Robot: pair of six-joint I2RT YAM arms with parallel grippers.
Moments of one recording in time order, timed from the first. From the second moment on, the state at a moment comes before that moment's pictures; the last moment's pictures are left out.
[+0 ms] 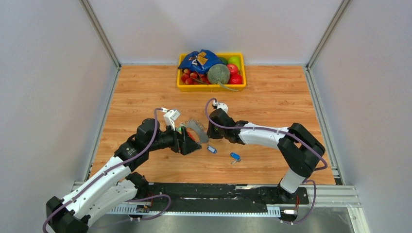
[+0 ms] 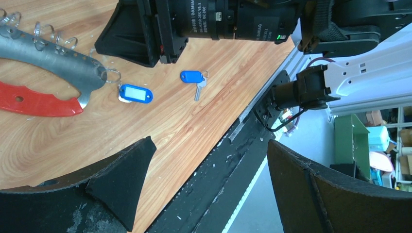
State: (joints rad) left arm -0.65 0.73 0.58 -0.26 0.44 -0.59; right arm 0.86 1.68 0.95 -0.07 0.15 0.70
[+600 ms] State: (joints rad) left arm -0.65 0.80 0.58 -0.18 0.45 -0.61; right arm 0.77 1.52 0.86 -0.08 0.09 0.40
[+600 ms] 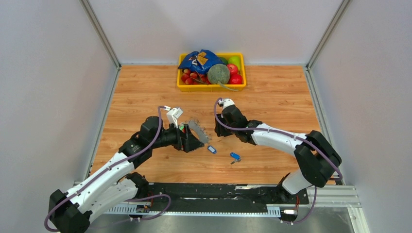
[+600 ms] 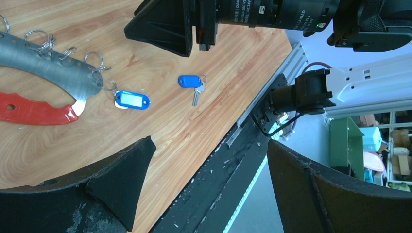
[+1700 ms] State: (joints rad) left arm -0.65 0.66 0.60 -0.29 0.42 -0.58; right arm 0.82 1.62 0.64 0.35 -0.14 -0.11
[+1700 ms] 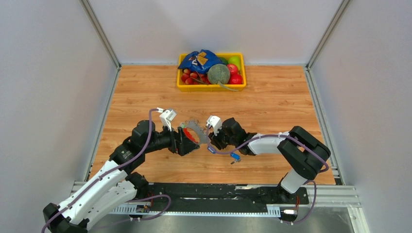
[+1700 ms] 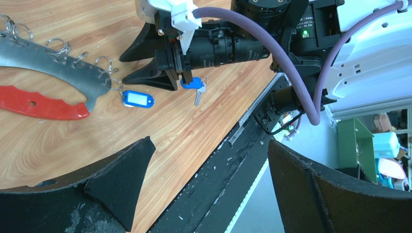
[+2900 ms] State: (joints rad) left arm -0.65 0.64 0.60 -0.33 0.41 -0.54; right arm 0.87 1.54 0.65 0.36 -0.19 -0.19
